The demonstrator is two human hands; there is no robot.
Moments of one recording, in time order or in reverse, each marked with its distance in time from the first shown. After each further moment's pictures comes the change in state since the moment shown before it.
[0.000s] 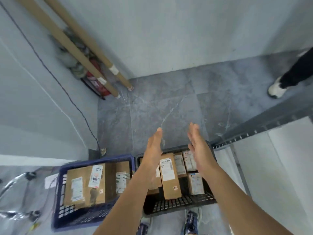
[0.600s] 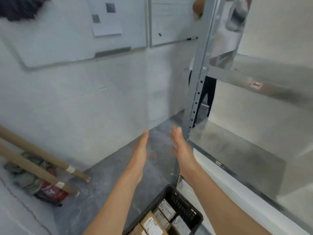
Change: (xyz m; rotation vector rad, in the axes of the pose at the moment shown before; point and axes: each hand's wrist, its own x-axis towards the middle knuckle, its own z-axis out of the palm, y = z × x) left_hand -0.239 0.223 -0.003 0.143 -0.572 0.530; right_hand -0.276 -0.201 0.049 0.245 0.434 -0.552
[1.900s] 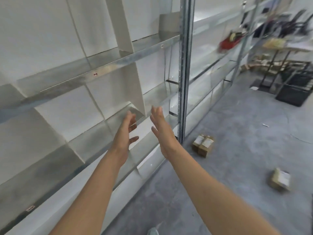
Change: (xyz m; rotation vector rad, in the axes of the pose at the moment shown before) left_hand -0.674 -0.137 0.528 0.396 -1.609 -0.026; right_hand -0.792 0.022 -0.380 0.226 1.523 -0.300
